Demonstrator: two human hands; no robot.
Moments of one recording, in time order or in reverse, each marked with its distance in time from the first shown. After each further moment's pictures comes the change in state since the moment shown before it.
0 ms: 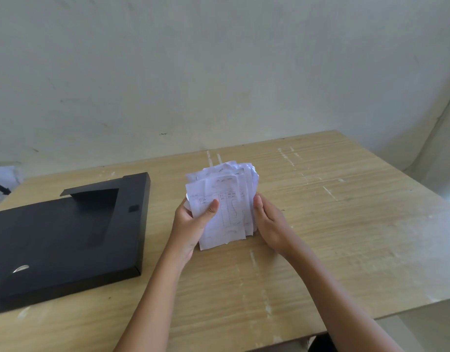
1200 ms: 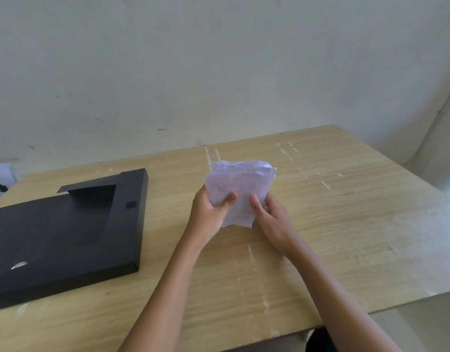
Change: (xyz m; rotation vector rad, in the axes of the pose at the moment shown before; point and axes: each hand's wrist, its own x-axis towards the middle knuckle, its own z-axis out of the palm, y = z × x) left_hand 0.017 -0.006 0.035 0.249 -0.017 0.217; right_hand -0.002 0.014 -0.003 0.174 0.081 0.028
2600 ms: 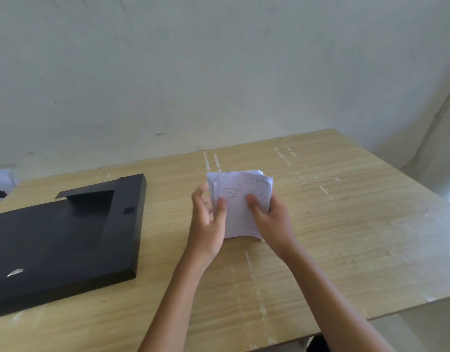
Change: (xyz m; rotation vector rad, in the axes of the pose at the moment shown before) left_hand -0.034 0.018 0.009 0.059 0.022 -0.075; right_hand 0.001 -0.016 0.003 0.159 0.113 -0.041
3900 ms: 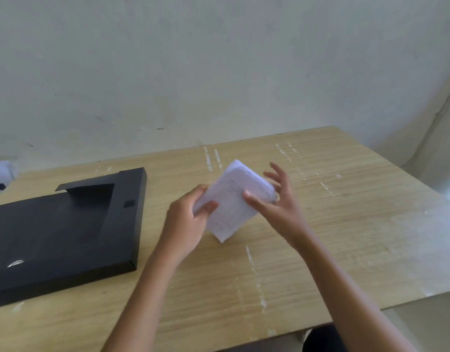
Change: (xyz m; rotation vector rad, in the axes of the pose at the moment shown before) left_hand 0.003 0.007 -0.051 0.388 -0.057 0.211; right_hand 0.004 -0.013 -0.016 -0.081 -0.060 -0.031
